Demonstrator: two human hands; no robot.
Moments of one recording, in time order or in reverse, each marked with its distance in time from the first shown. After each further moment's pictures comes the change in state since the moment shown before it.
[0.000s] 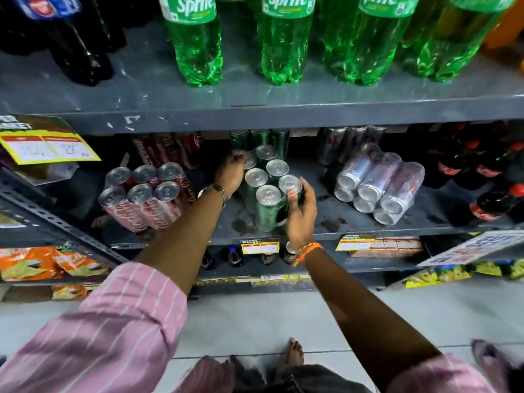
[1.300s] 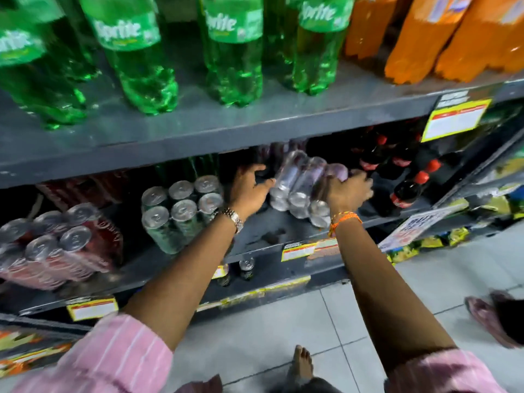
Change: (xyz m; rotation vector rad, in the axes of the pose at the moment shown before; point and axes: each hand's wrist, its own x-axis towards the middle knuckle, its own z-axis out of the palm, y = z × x) left_hand -0.063 0.080 0.162 0.287 -0.251 0.253; right_hand 0.128 -0.056 -0.204 -0.643 0.594 0.291
